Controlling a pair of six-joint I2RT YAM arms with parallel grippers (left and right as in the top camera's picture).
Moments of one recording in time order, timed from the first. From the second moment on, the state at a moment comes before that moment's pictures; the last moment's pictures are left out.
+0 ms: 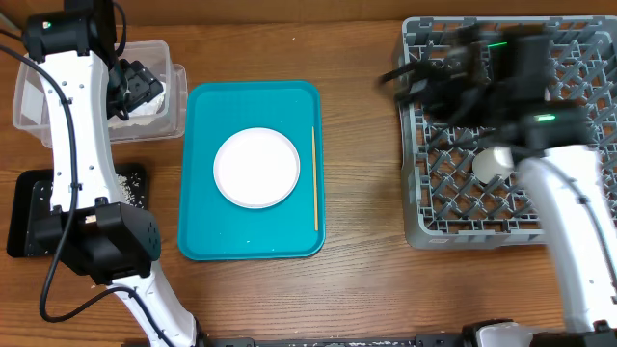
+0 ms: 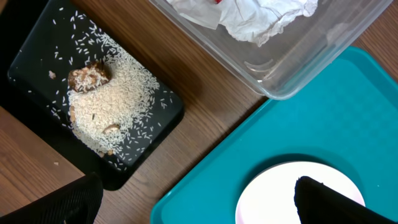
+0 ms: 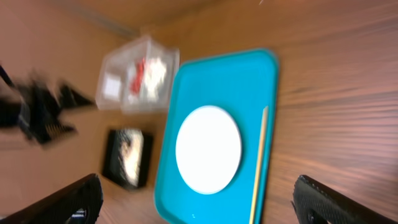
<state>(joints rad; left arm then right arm) 0.17 2.06 2.26 -1.60 -0.20 -0.60 0.17 1.49 1.49 -0.76 -0.60 0.47</state>
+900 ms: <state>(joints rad) 0.17 2.06 2.26 -1.60 -0.19 -0.60 0.67 2.00 1.47 -0.60 -0.12 0.73</state>
